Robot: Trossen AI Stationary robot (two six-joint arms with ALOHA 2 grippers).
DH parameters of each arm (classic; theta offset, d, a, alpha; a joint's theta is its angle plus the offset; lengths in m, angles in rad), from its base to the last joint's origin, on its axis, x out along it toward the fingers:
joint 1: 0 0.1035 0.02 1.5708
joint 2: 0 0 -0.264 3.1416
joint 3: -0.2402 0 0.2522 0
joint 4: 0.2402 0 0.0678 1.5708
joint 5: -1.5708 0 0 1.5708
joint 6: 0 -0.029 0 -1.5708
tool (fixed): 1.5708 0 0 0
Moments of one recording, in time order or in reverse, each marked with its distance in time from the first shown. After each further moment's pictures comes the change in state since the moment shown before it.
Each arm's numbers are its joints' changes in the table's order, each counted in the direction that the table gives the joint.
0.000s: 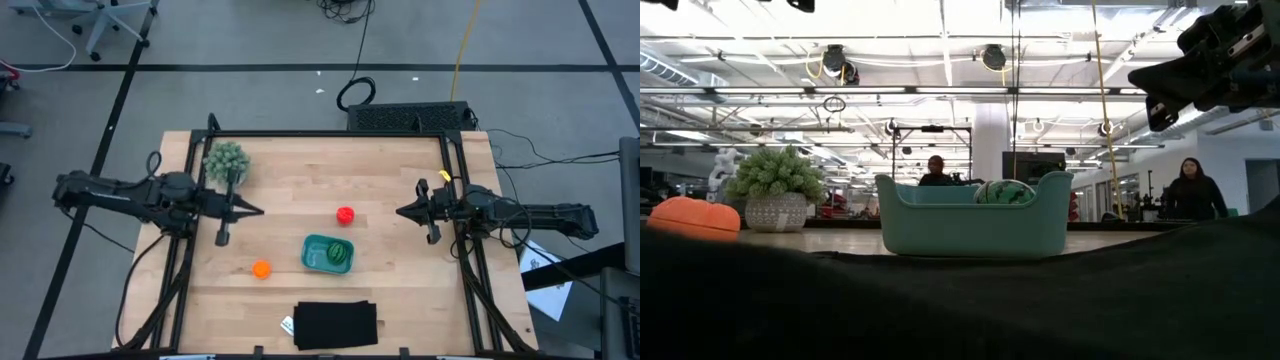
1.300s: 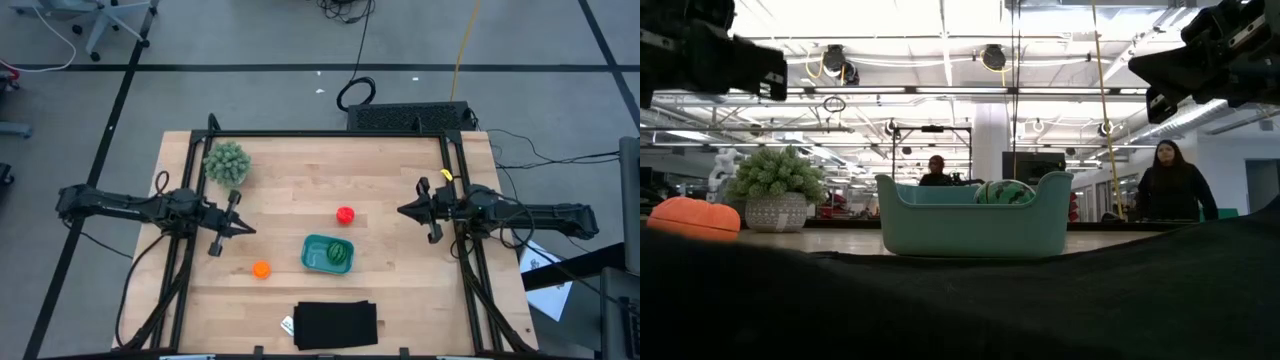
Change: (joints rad) left arm 0.053 0.255 0.494 -0.229 -0.219 0.191; right arm 0.000 0.000 0.000 -0.062 0.001 0.006
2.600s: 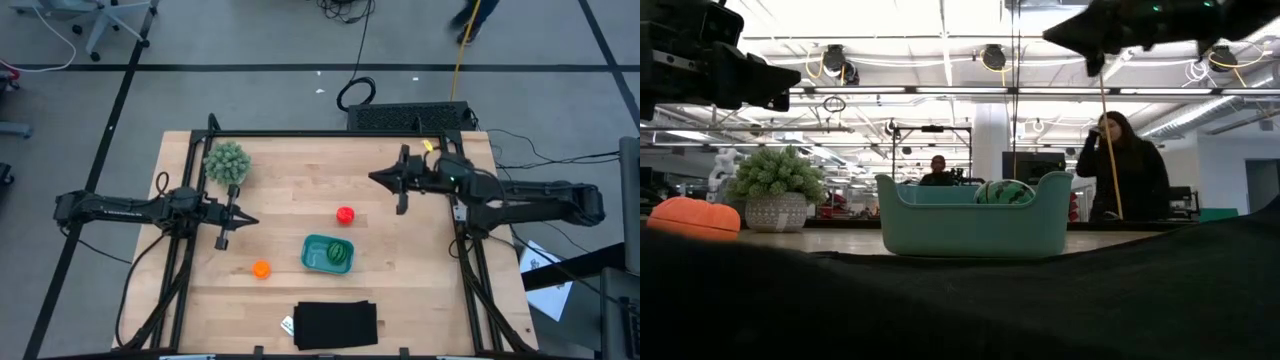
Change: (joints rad) left arm 0.092 -0.003 0.043 -0.074 0.026 -0.032; right arm -0.132 -0.644 -0.525 0.017 -0.048 0.094
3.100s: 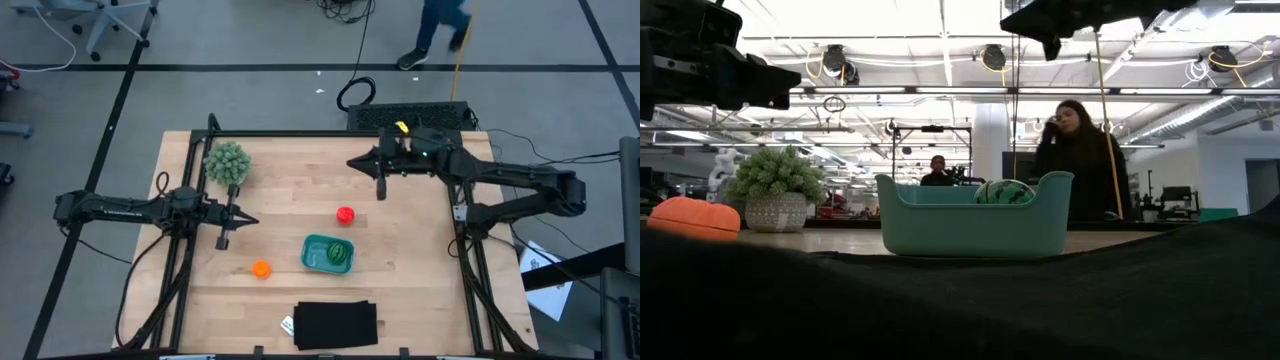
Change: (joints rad) left arm -0.001 0.000 0.000 0.006 0.008 -0.046; right arm -0.057 -0.269 -0.376 0.260 0.103 0.067
